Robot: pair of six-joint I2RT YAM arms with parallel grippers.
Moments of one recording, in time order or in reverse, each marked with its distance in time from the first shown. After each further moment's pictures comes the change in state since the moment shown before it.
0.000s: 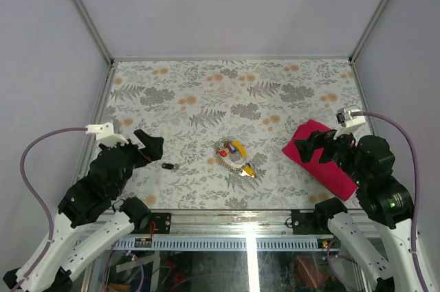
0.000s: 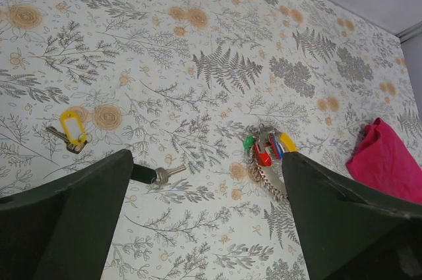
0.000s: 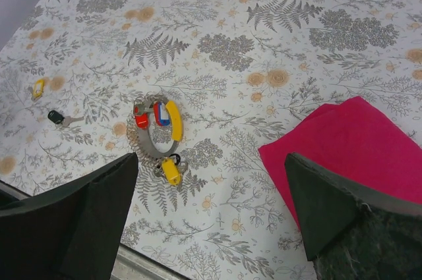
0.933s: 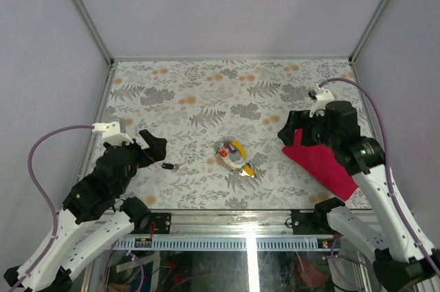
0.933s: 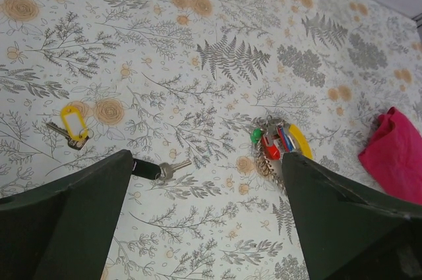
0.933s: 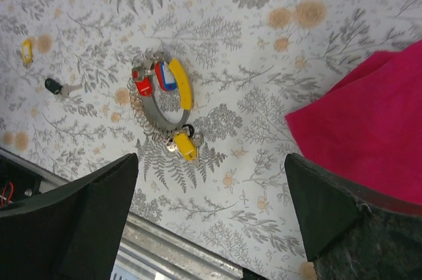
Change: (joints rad) left arm 0.000 0.010 -0.027 0.010 0.013 0.023; right arm 0.000 0.333 0.044 0.000 -0.059 0.085
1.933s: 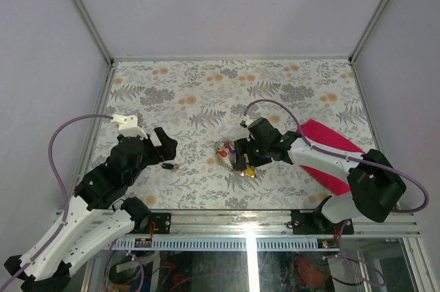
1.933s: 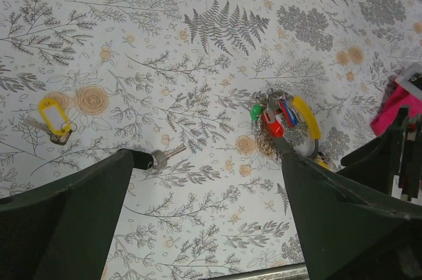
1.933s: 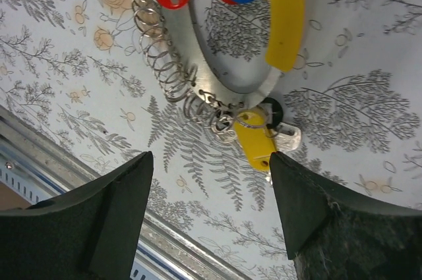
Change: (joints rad) left arm 0.000 0.146 -0.001 0.034 0.098 0.035; right arm 0.425 0.605 -0.197 0.382 -0.005 0.196
